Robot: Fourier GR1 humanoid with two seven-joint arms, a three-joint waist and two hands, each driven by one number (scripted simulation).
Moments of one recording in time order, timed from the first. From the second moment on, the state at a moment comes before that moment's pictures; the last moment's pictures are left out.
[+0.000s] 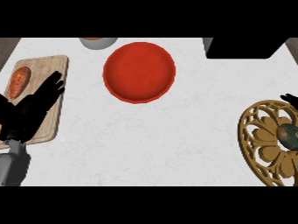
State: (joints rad) left arm -0.19 0.30 0.06 -1.51 0.17 -0.14 0.28; right arm -0.08 -0.68 -0.03 -1.64 0.63 0.52 0.21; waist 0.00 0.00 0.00
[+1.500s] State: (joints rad) left arm -0.21 0.25 0.12 -1.53 0.11 -0.19 0.31; right arm -0.26 -0.55 -0.08 -1.07 0.94 0.37 -0.05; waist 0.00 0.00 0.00
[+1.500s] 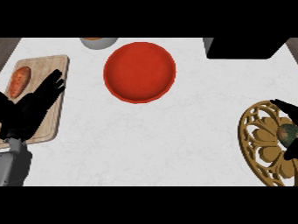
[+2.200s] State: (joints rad) left arm -0.21 0.24 0.15 -1.50 0.10 -0.22 0.28; right arm -0.32 -0.54 -0.11 -0.94 0.99 0.23 -0.21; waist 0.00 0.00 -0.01
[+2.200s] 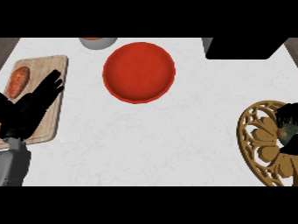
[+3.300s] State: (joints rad) left arm -0.21 0.23 0.16 -1.50 0.09 -0.21 0.28; right arm -0.11 -0.16 0.08 -1.60 1.11 0.32 0.31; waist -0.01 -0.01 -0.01
